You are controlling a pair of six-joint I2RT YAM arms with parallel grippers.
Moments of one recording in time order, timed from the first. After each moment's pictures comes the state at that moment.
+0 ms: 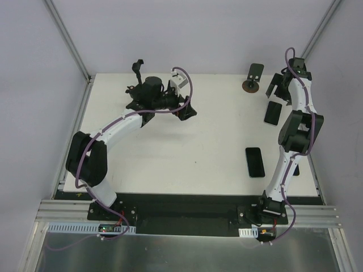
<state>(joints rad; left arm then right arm) -0.48 1.66 1.27 0.04 0.60 -0.04 -0.19 2.22 2.11 -0.86 0.13 0.21</state>
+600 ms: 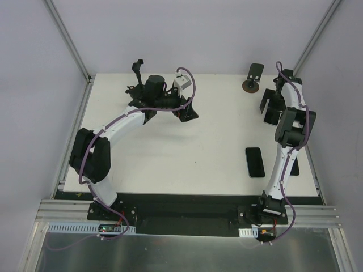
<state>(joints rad) -0.48 1.72 1.34 -0.04 0.70 -0.01 -0.19 2.39 2.16 -1.02 0.12 0.16</state>
